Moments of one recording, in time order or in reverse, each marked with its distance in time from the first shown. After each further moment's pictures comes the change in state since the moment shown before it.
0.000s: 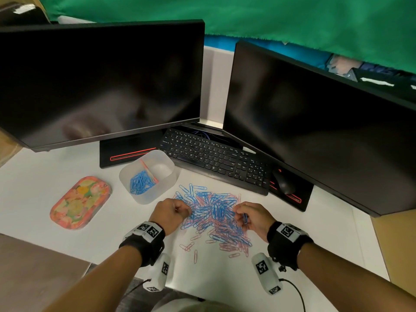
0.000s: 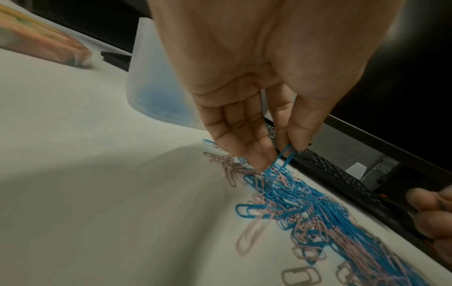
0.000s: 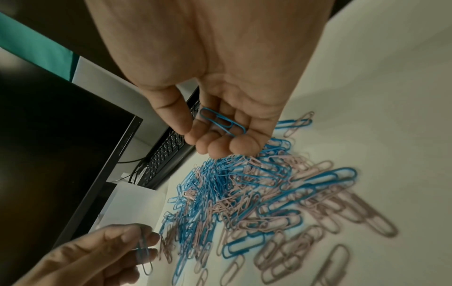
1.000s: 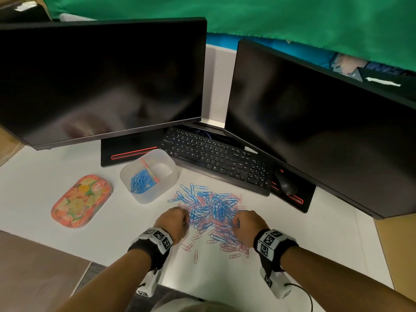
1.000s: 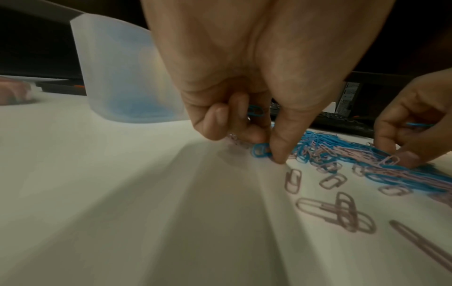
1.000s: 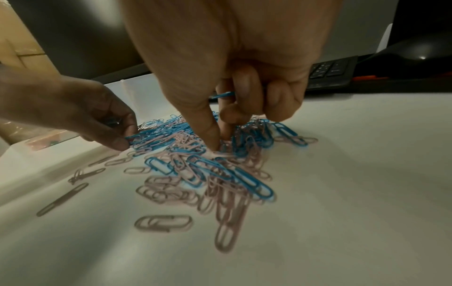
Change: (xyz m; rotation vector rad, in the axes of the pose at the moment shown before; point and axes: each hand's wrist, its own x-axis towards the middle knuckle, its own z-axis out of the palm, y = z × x) left_hand 0.000 -0.012 0.021 0.584 -0.088 0.055; right_hand 0.007 0.021 0.014 -1.210 0.138 -0.202
